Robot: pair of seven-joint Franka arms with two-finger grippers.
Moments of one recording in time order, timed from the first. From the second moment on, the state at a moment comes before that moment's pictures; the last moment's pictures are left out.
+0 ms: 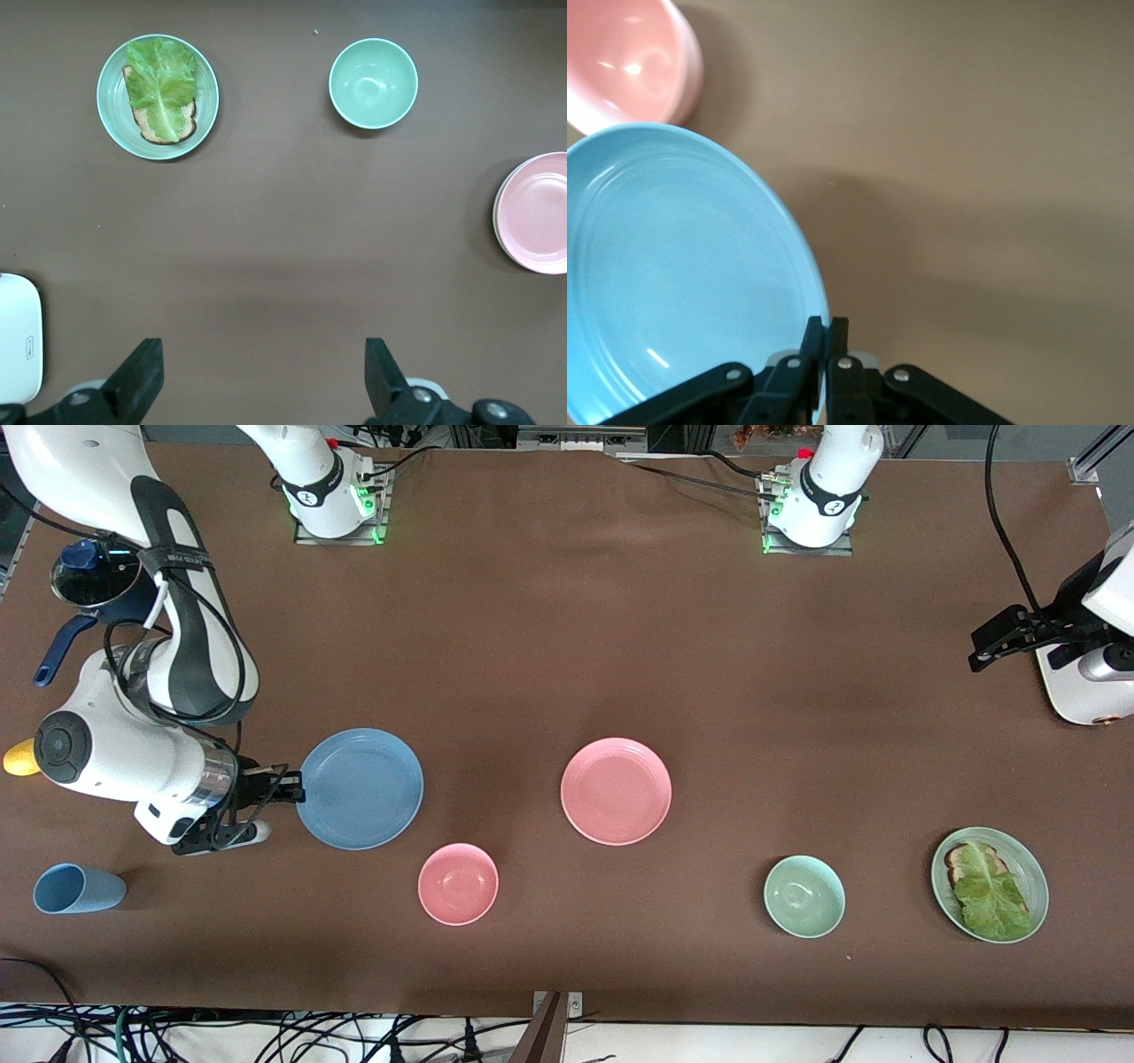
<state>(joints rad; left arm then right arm) 0.02 0.00 -0.02 -1.62 0.01 1.64 -0.05 0.00 0.56 0.14 -1.51 0.13 2.02 -0.10</state>
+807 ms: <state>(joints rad) 0.03 0.03 -0.01 -1.61 0.01 1.65 -0.05 0.33 0.57 0.17 -1.48 0.10 2.00 0.40</state>
